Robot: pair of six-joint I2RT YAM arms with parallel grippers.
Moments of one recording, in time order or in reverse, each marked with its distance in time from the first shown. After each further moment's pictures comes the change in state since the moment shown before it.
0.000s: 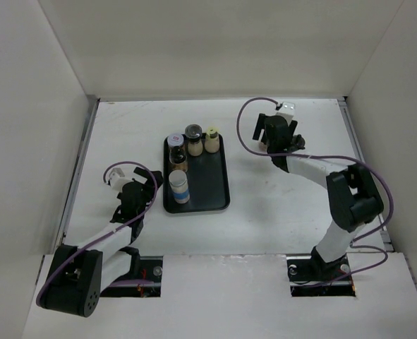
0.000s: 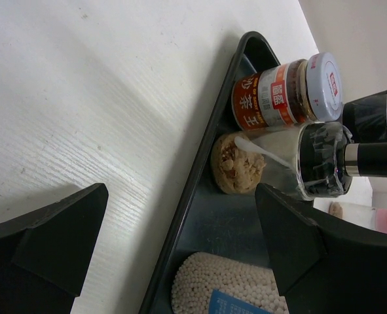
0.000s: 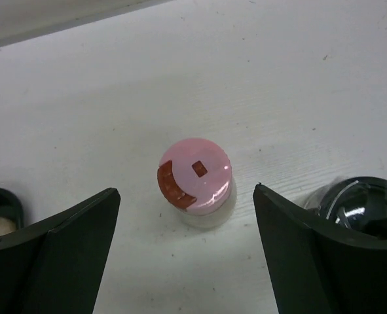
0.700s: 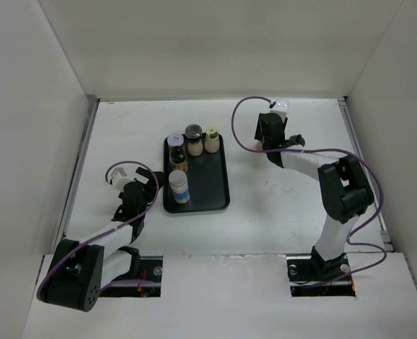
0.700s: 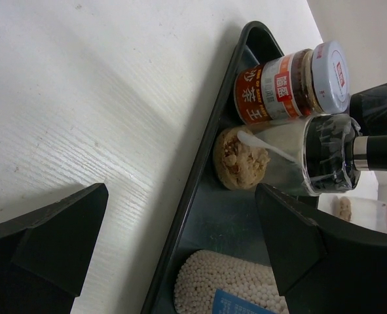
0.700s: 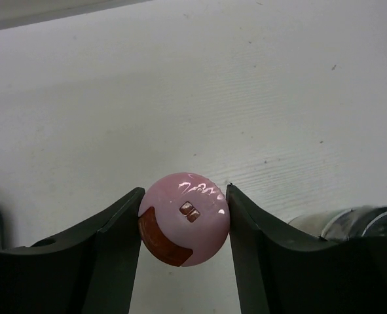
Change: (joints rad) left arm -0.014 0.041 0.000 0.032 0.008 0.011; right arm -0.009 0.147 0.110 0.003 0.008 -0.065
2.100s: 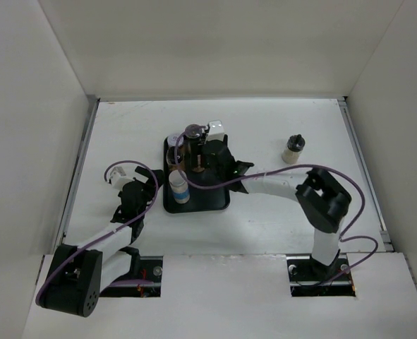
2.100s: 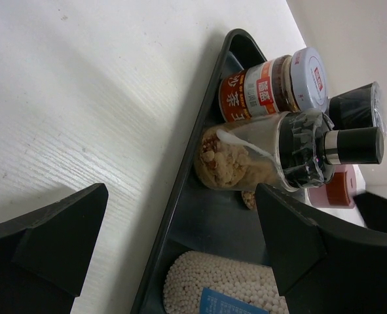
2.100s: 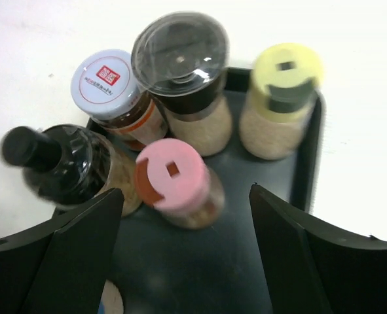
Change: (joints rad) left arm 0.001 -0.039 0.000 0.000 0.004 0.001; right arm 0.499 0.054 0.098 0.021 -0.053 0.063
